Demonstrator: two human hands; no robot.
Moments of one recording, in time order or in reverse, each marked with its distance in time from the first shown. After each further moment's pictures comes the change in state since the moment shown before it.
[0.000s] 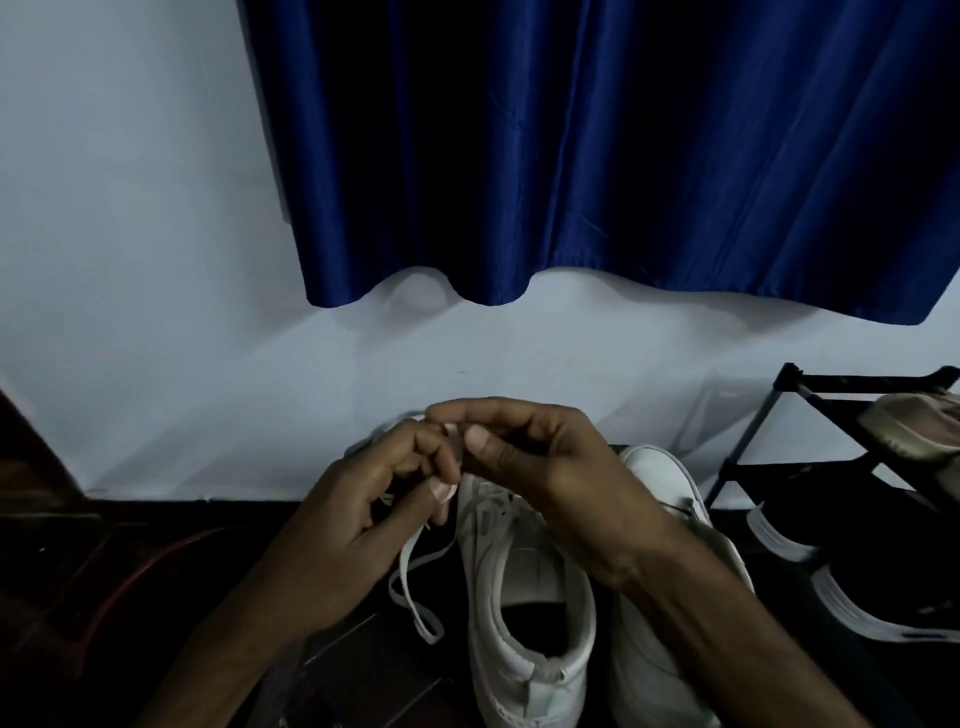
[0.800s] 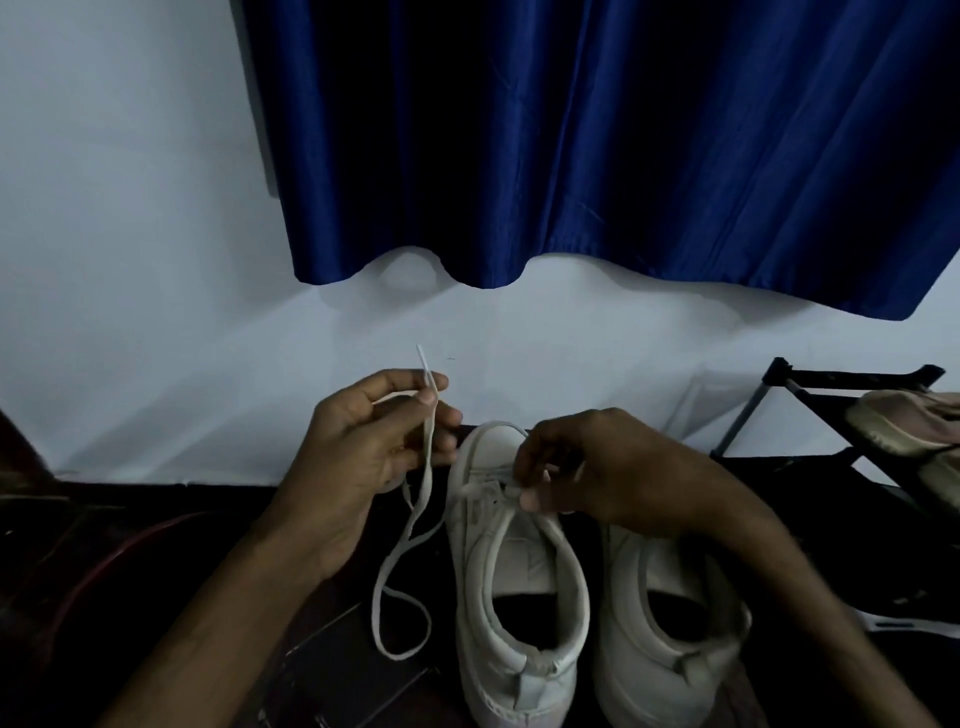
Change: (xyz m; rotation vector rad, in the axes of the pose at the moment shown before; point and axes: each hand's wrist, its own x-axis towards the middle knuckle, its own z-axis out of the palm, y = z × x) left_hand 0.035 -0.012 0.013 -0.626 0.339 -0.374; right_hand -0.002 -0.021 -0.049 -1.136 -0.154 0.308
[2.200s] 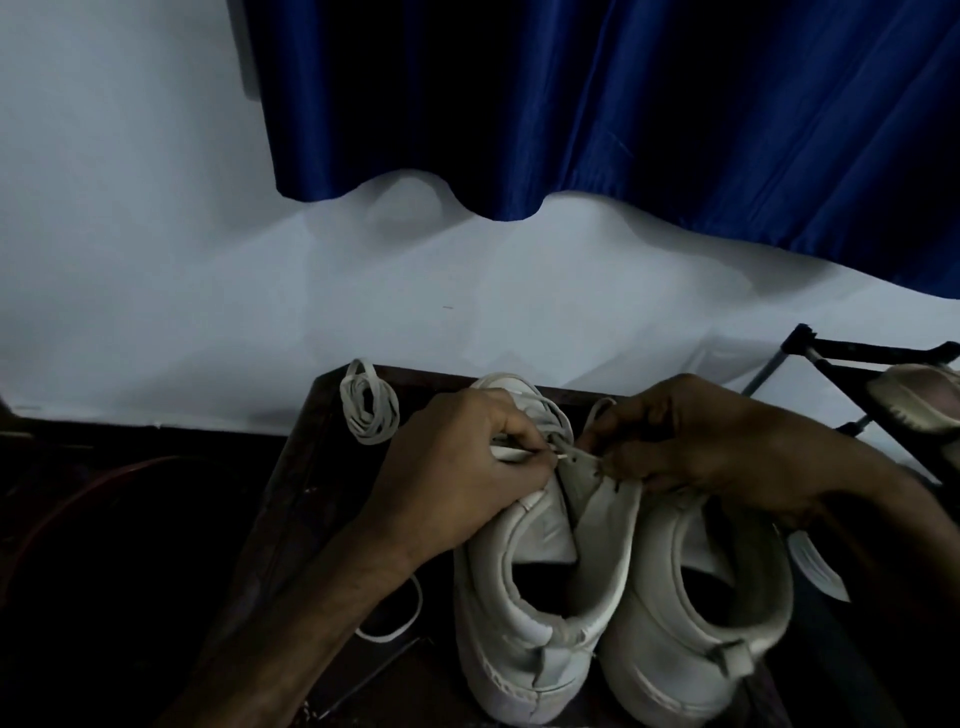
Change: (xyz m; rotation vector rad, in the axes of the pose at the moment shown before) left_hand 0.006 -0.054 0.033 0.786 -0.219 0.254; right_hand -0.016 0.026 -0.008 0.500 -0.109 0.220
